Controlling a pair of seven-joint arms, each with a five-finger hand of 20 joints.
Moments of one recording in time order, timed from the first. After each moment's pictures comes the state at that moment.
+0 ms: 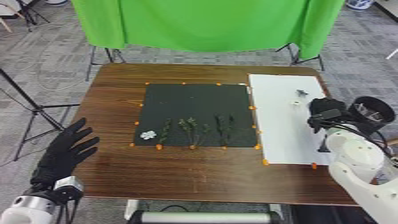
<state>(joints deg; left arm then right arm) 140.9 -47.7 -105.1 -119.7 34.2 8.4 15.0 -88.6 -36.2 67.1 -100.6 -136.3 -3.5 30.8</state>
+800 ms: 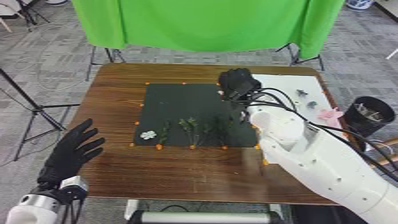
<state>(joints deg) 139.0 -48.1 -103.2 -119.3 34.7 7.8 13.6 -58.4 -53.6 38.2 -95.7 -139.6 1.0 17.5</state>
